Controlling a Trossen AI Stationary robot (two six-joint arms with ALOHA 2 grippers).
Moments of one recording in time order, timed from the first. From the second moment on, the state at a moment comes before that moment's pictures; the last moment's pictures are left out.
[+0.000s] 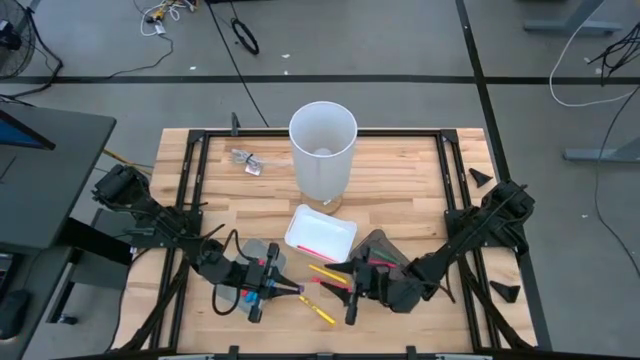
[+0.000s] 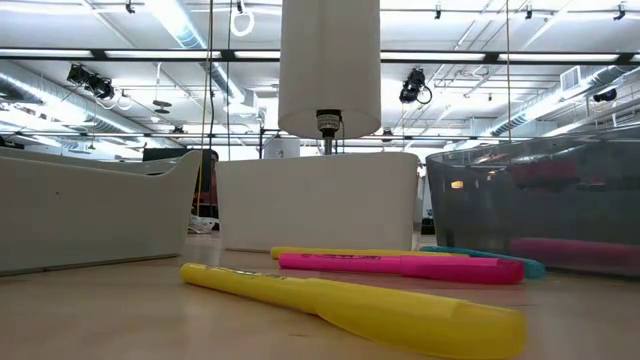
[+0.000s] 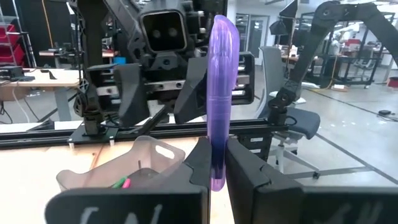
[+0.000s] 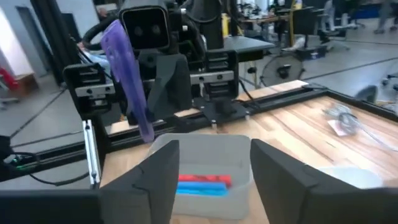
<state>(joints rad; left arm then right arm) -0.66 1.50 0.67 0.91 -0.47 -0.04 0.67 1.76 1.07 0.56 0.90 0.26</state>
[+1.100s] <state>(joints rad) -0.53 1.51 0.67 0.93 -0.40 -0.11 0.56 1.76 1.07 0.70 0.61 0.16</state>
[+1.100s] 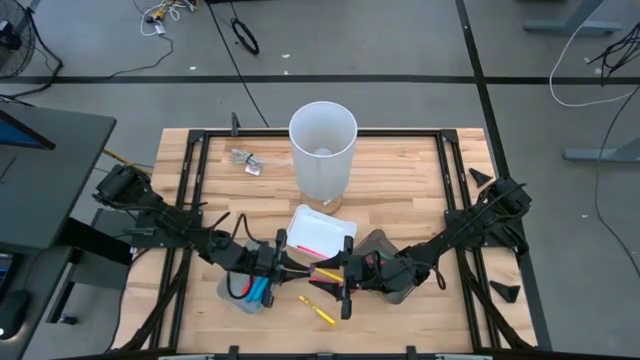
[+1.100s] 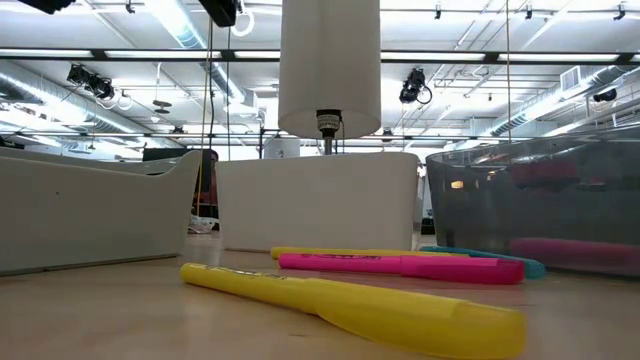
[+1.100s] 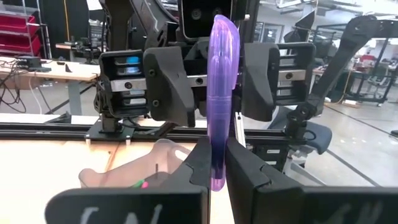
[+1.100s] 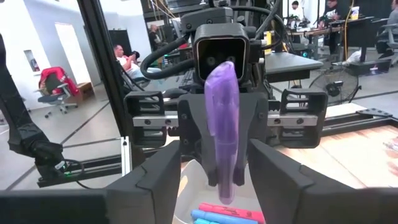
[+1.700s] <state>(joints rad) -0.52 1.51 0.67 0.92 -0.40 -0.13 0.53 1.76 1.07 0.71 0.60 0.19</state>
